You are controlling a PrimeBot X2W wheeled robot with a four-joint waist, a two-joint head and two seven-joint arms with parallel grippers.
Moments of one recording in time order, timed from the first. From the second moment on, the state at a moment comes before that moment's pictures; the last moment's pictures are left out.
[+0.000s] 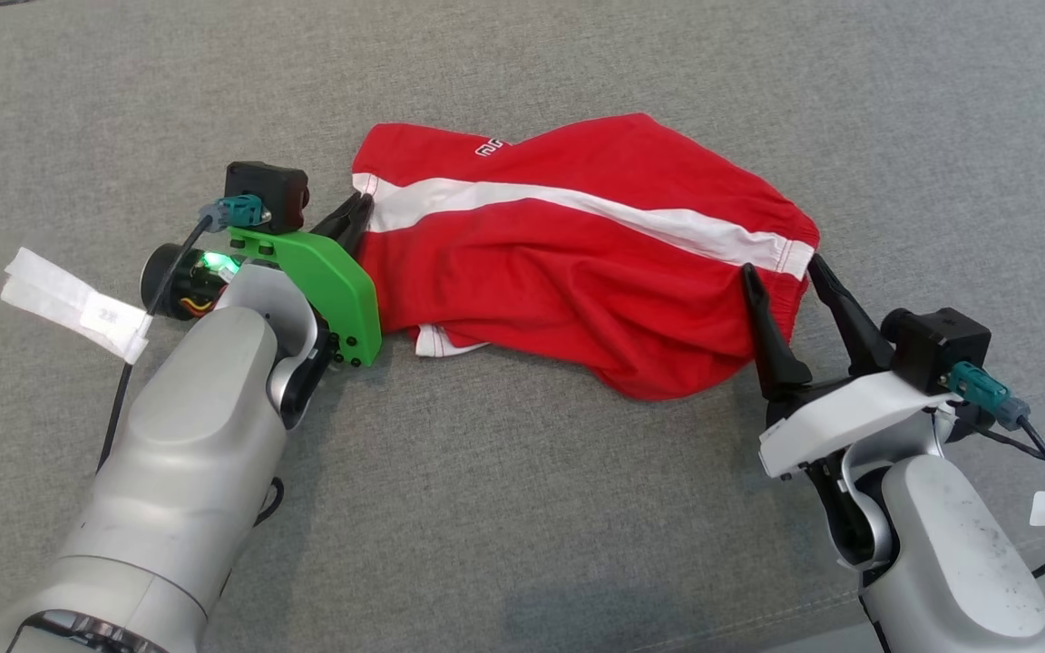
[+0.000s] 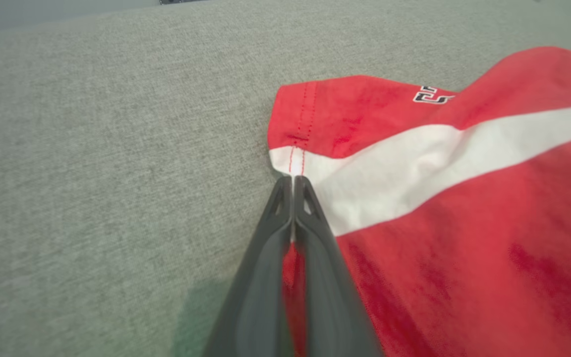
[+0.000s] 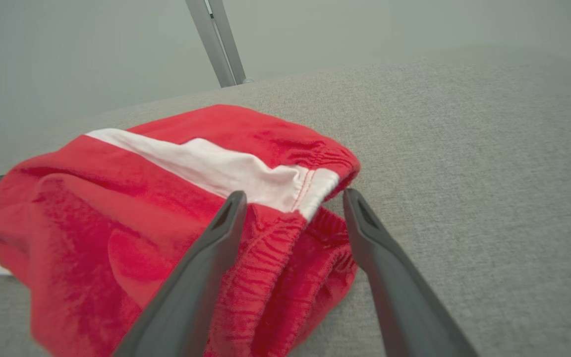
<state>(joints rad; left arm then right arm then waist) -0.91 0.14 -0.64 0.97 -0.63 -0.13 -0.04 -0.31 -0.09 0.14 0.23 0.30 0.13 -0.14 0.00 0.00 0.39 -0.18</state>
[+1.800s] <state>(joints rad) -1.06 0.37 -0.50 0.02 -0.48 0.09 -0.18 -0.82 -0.32 0.12 0.01 0.35 0.13 -0.03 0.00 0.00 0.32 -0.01</state>
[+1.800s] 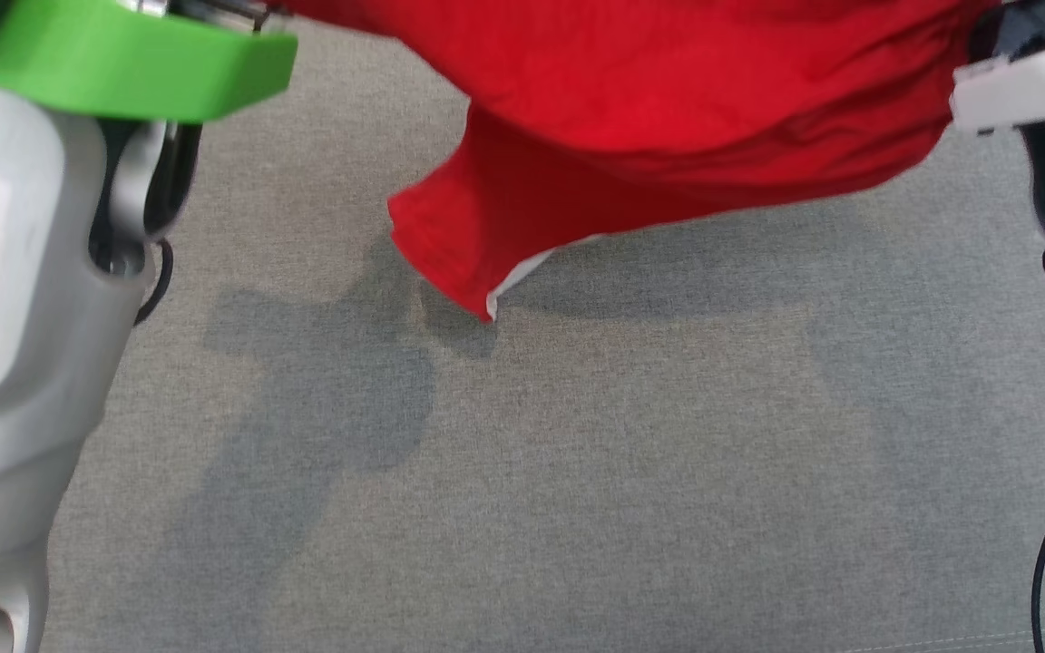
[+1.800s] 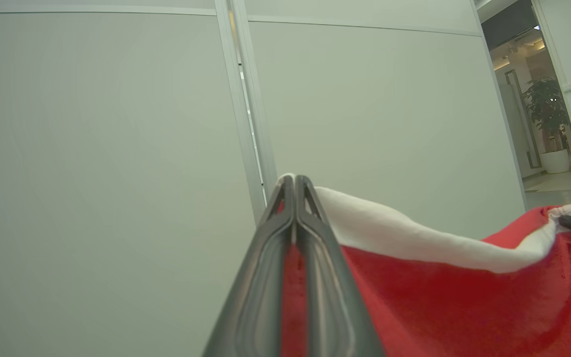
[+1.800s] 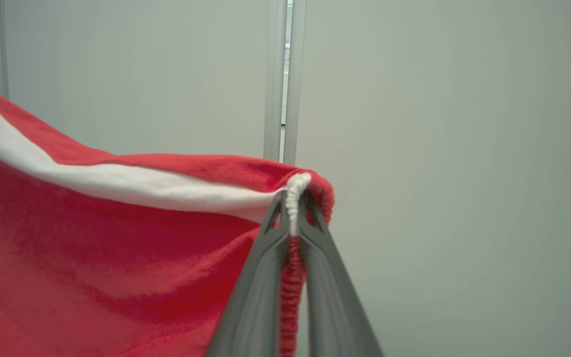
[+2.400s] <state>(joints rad) -1.49 0.17 -0.45 0.88 -0.53 -0.07 -0.26 -1.45 -0.13 0.22 0.82 0.45 0.13 -0.23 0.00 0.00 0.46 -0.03</state>
